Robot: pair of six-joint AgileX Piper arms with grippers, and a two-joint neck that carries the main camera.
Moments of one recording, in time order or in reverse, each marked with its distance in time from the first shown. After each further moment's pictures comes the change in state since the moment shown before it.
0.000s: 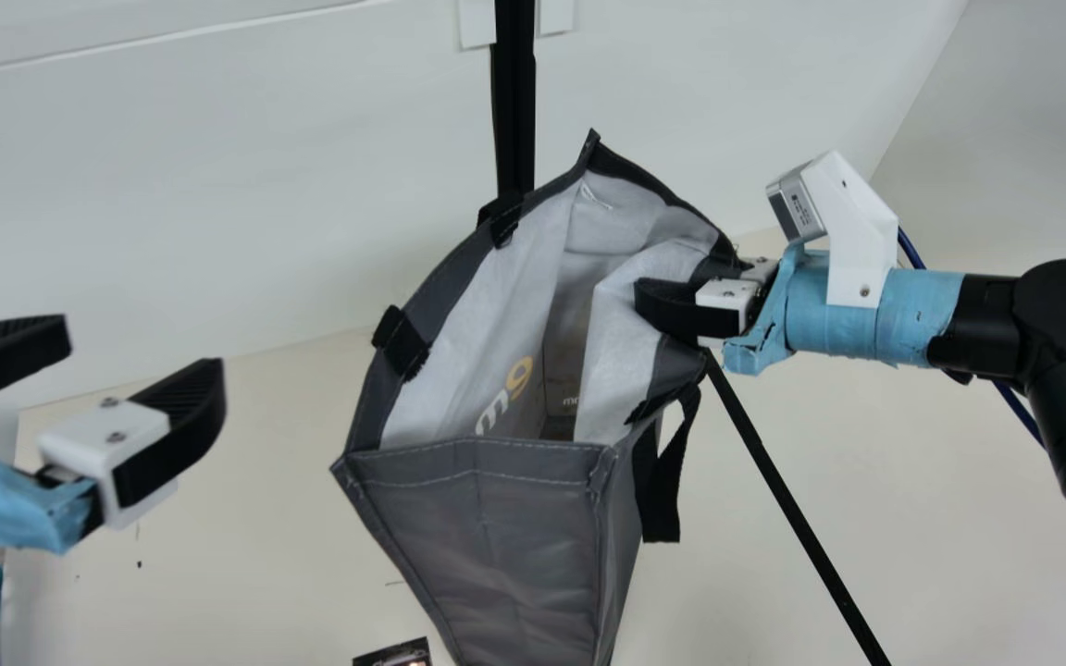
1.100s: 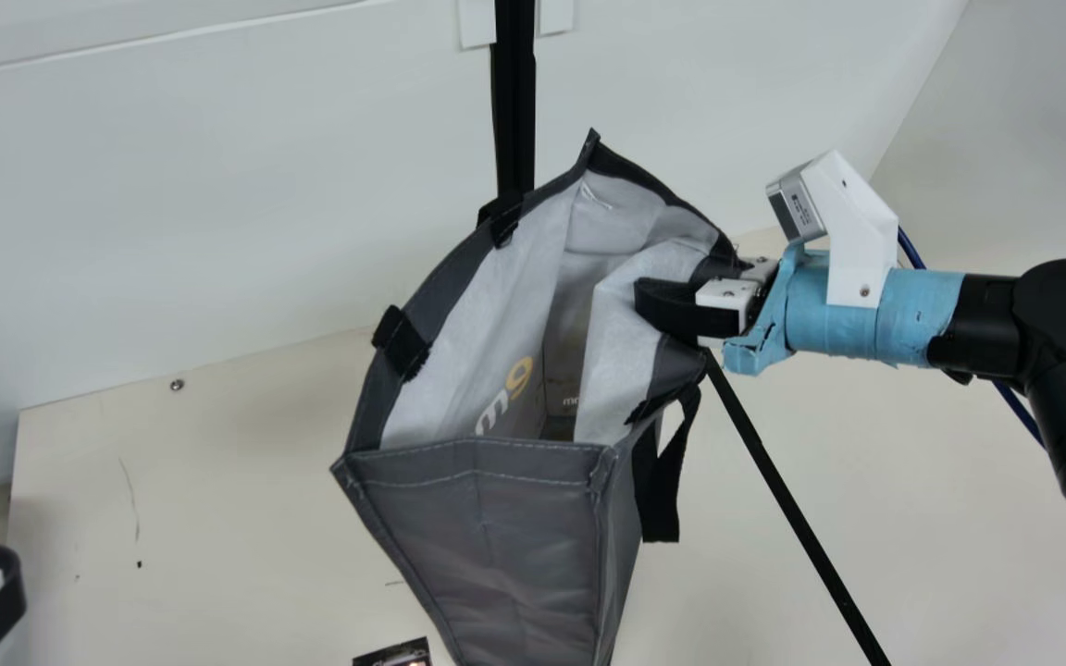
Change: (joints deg) left arm -3.9 -11.6 14.4 41.3 11.0 -29.9; right arm 0.0 0.0 0.0 0.0 0.0 0.0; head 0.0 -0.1
